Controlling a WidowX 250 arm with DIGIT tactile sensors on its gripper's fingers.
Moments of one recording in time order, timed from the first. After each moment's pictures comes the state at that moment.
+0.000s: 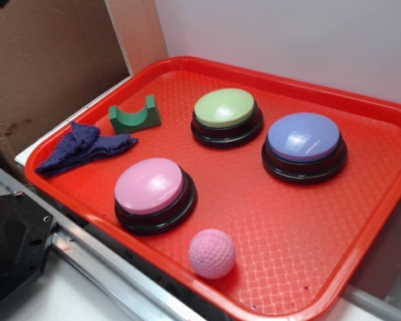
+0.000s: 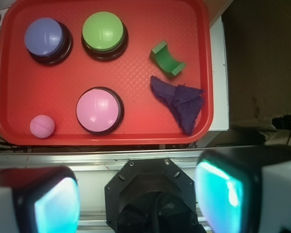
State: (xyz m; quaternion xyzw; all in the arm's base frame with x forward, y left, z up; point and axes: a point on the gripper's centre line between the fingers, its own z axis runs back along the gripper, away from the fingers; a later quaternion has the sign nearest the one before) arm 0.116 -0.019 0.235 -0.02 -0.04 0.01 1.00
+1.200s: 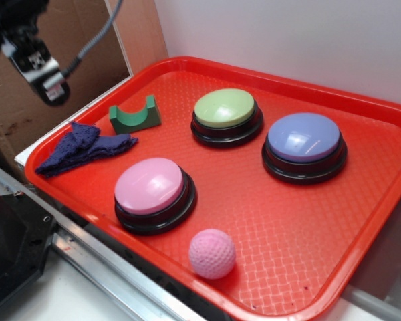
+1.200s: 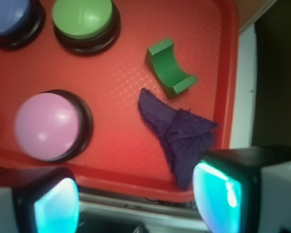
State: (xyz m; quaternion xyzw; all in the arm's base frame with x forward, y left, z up) arm 0.154 0.029 0.117 -0.01 -0.07 -0.08 0.99
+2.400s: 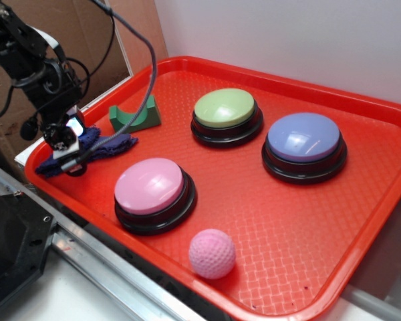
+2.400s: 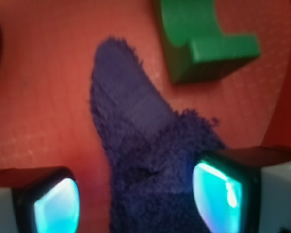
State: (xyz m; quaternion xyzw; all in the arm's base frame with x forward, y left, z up) arm 0.170 0.066 0.013 0.00 -0.09 -0.27 0.96
